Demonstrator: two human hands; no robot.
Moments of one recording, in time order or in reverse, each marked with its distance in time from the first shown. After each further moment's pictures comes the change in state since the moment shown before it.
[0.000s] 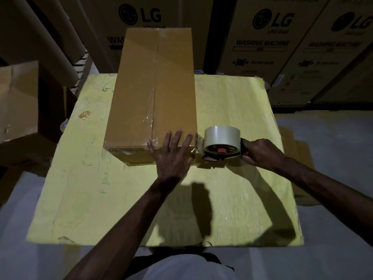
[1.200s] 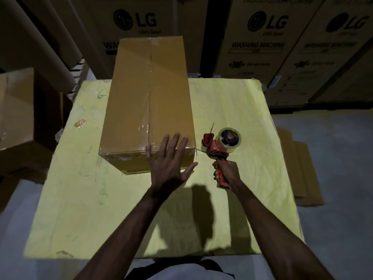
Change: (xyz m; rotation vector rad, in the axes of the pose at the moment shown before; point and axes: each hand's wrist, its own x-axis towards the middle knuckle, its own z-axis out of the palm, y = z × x) left_hand 0.004 -0.001 -0.012 -0.086 0.010 0.016; right_hand 0.025 -0.080 0.107 1.340 0.089 1.342
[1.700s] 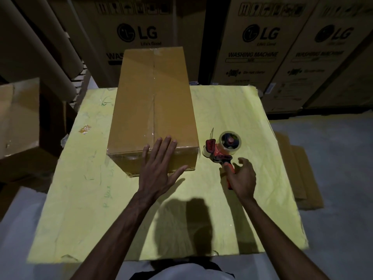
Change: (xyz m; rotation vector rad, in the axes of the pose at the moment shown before) left_hand -0.009 -0.041 -0.034 -0.072 -0.075 0.062; right_hand -0.052 0.008 -0.012 -0.503 0.467 -0.407
